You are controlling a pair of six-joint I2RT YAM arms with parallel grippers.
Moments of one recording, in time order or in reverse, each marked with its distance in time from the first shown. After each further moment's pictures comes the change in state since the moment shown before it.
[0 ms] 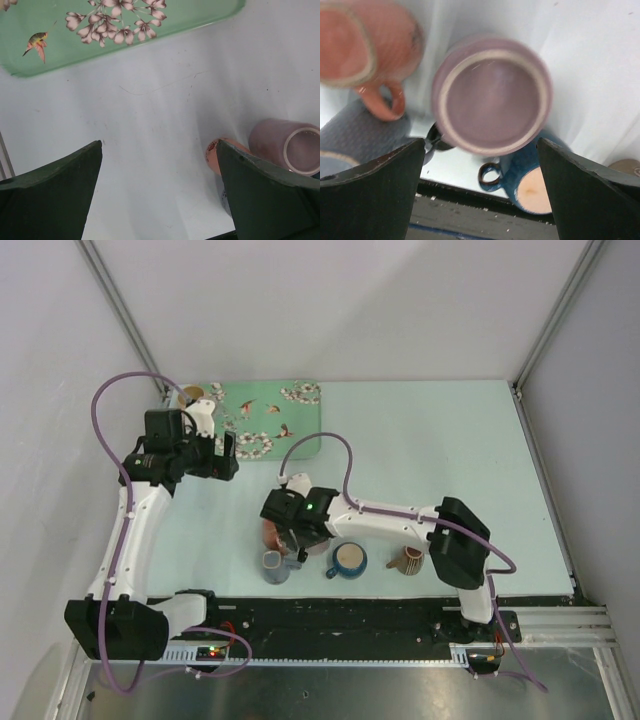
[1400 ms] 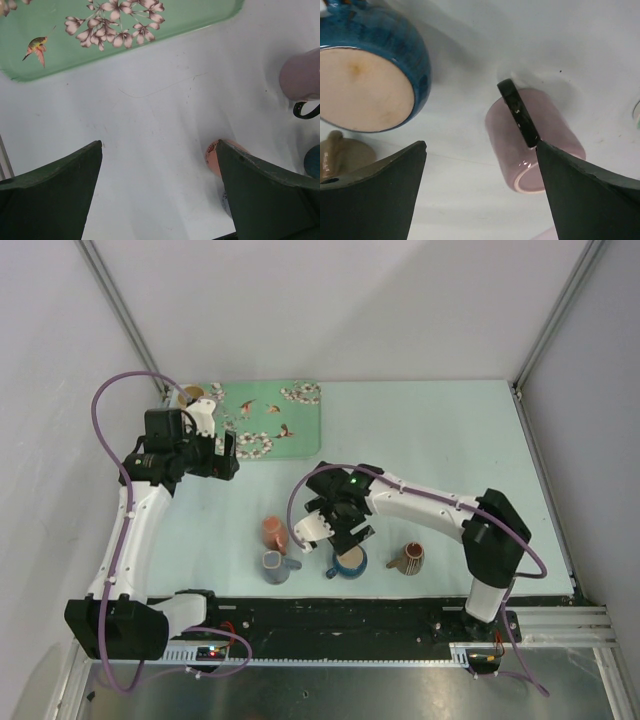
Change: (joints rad) left arm 0.001 0.002 0.000 0.012 0.010 0.007; right arm -0.234 -0.193 -0.222 -0.013 -0.424 -1.957
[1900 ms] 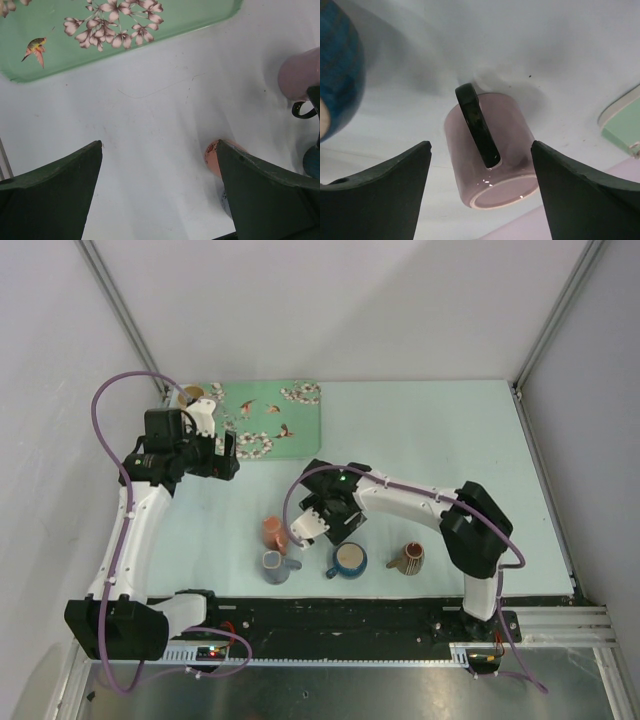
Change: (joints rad) left arm 0.000 -0.002 0.000 0.000 0.006 0.000; right arm -0.007 0.109 0.041 0.099 0.087 -0.166
